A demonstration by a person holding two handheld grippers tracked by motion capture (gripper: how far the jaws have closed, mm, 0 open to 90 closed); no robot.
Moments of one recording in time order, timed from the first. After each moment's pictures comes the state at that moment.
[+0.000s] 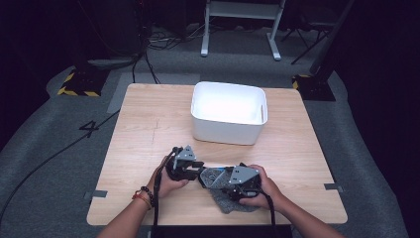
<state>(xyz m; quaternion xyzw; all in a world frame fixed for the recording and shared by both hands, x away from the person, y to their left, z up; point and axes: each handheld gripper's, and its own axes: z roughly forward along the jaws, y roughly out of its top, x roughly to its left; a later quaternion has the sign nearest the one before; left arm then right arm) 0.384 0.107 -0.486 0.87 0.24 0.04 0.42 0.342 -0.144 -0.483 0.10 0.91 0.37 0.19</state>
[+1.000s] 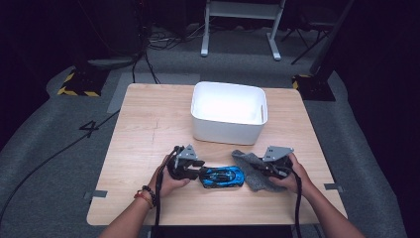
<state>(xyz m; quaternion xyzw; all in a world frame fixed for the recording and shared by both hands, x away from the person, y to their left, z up) 0.386 0.106 -0.485 0.88 0.24 0.04 0.42 0.400 -0.234 -0.466 0.18 0.90 0.37 0.17</state>
